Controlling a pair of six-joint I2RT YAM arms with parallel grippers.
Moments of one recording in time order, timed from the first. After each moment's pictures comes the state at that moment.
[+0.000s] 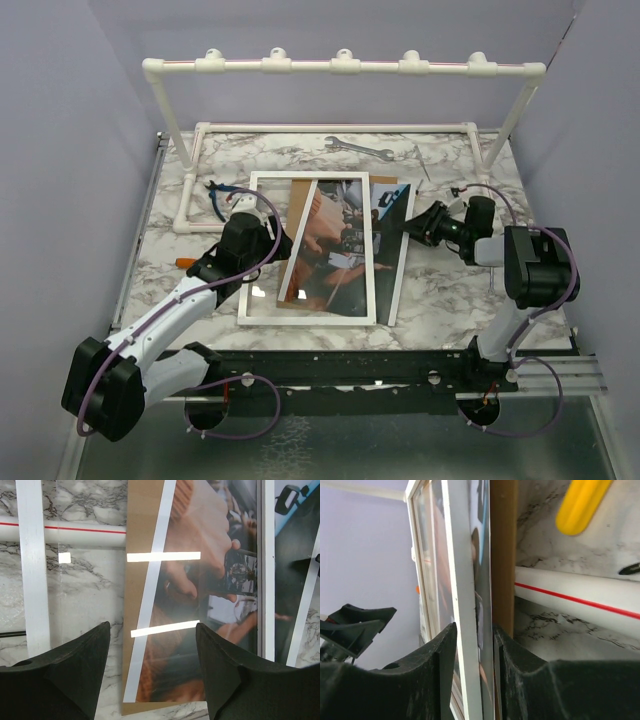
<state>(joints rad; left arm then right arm) -0.51 1.06 0.64 -0.14 -0.12 -0.55 -0.06 1.79 0.65 0.62 -0.89 0.81</state>
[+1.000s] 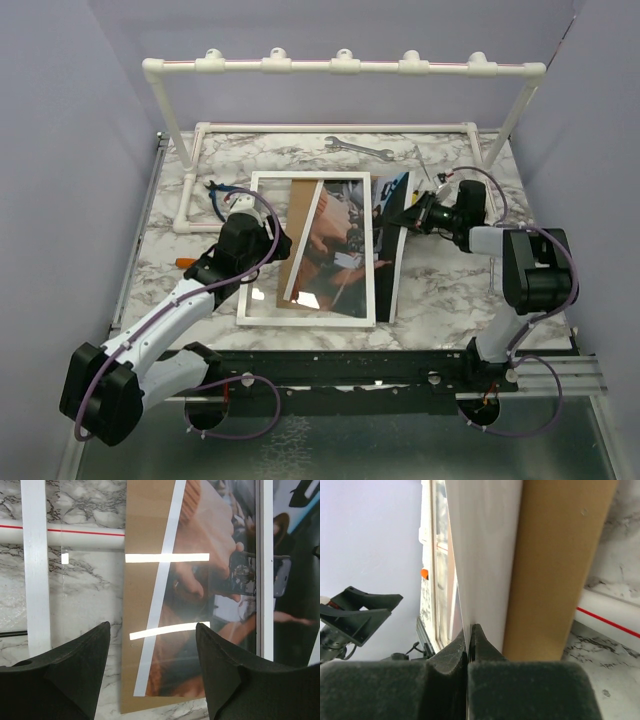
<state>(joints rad) -0.51 1.03 0.64 -0.15 -0.12 -0.55 0.02 1.77 0.78 0.47 -0.92 0.75</state>
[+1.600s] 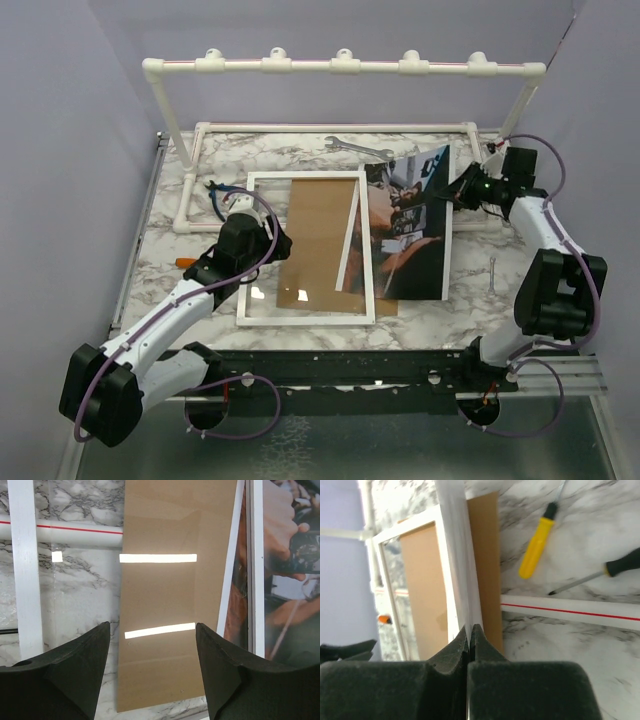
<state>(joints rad) -0.51 1.02 0.64 -0.16 -0.12 -0.57 -0.15 1.58 1.11 -0.25 -0.72 0.47</state>
